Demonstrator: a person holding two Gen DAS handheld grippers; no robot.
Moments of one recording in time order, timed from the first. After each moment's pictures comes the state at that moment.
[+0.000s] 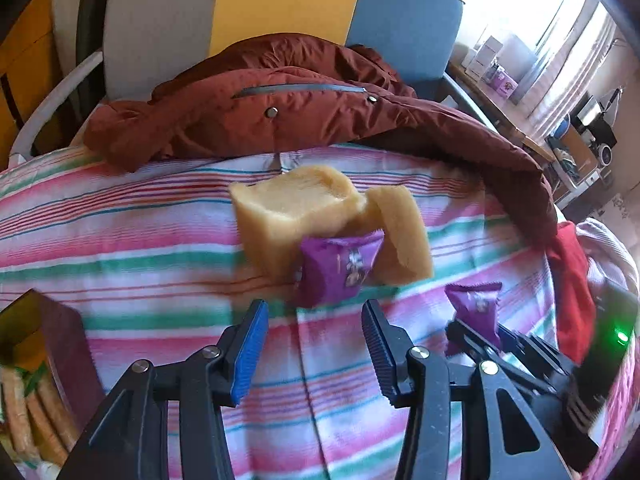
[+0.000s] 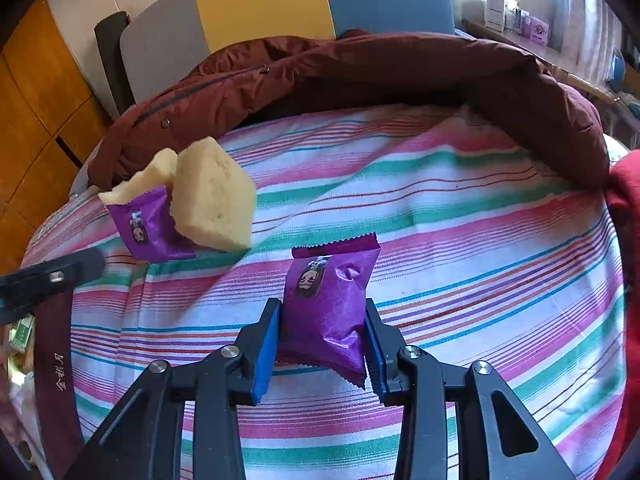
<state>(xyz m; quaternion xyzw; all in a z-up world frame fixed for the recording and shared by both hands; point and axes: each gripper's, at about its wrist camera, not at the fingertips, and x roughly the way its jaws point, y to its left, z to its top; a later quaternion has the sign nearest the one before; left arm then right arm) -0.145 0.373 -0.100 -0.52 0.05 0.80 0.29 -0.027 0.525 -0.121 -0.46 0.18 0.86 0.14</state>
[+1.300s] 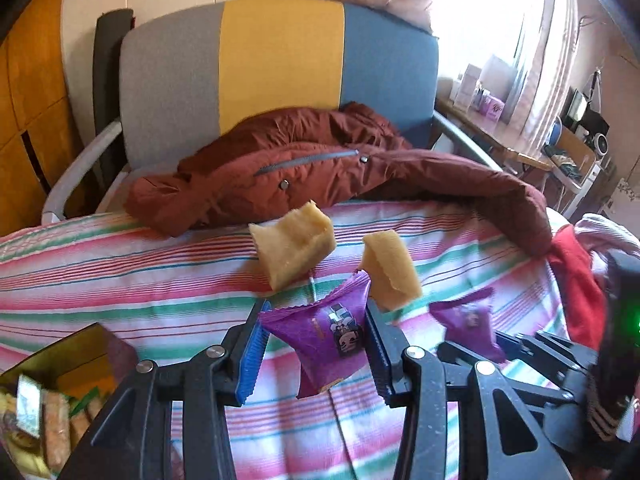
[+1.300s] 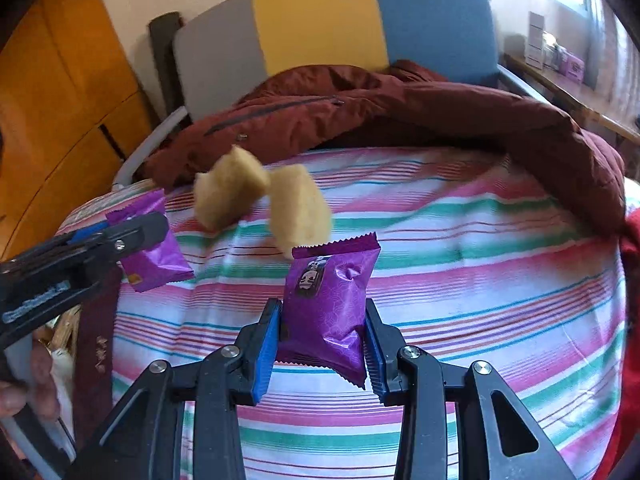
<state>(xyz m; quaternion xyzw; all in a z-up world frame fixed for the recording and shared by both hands) -0.107 0.345 -0.048 -0.41 0.08 0.86 0.29 -0.020 0.490 -0.086 -0.43 0.15 0.89 0.07</state>
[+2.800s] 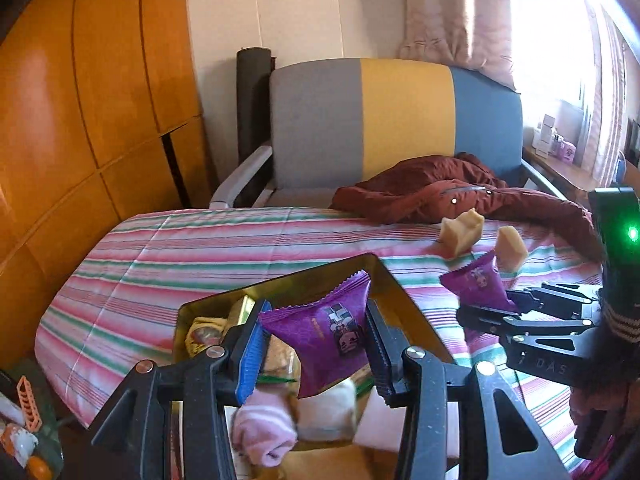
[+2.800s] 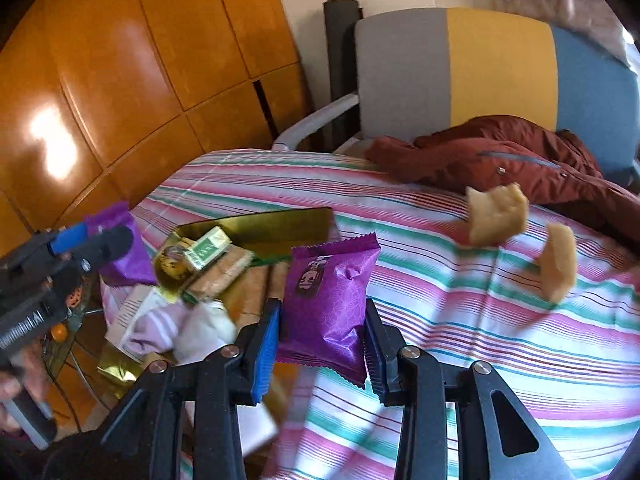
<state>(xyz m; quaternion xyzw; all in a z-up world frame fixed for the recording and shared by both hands) -0.021 0.108 0.001 -0.33 0.08 0.93 0.13 -0.016 0.293 -0.039 -0.39 0.06 0.91 -0.15</state>
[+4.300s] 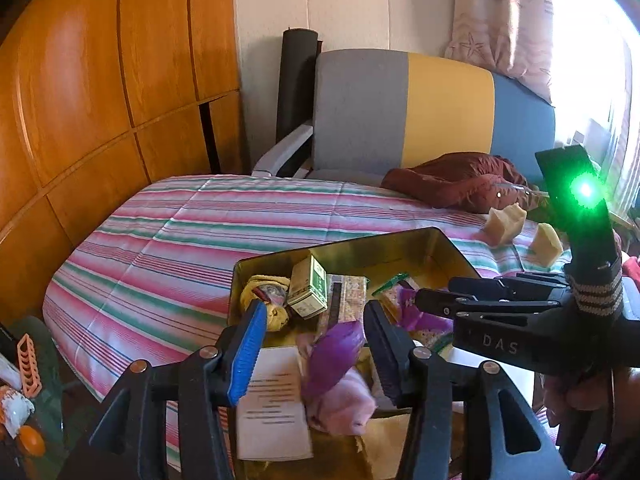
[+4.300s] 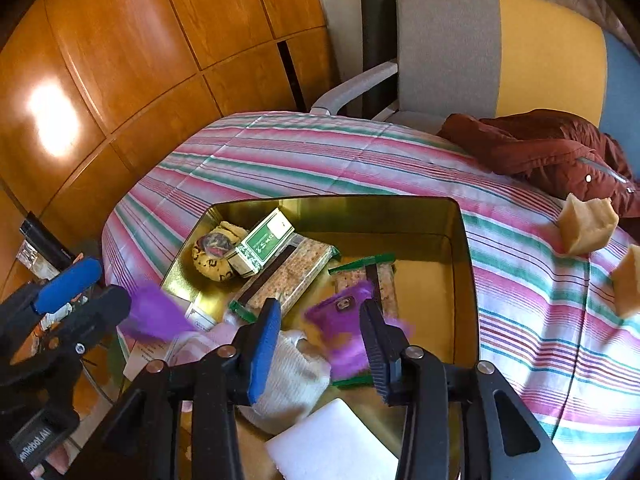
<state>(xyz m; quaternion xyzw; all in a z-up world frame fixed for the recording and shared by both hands) -0.025 0.037 -0.027 -0.35 0.04 0.93 0.09 -0.060 0.178 -0.059 -0.44 0.04 0.88 -0.17</state>
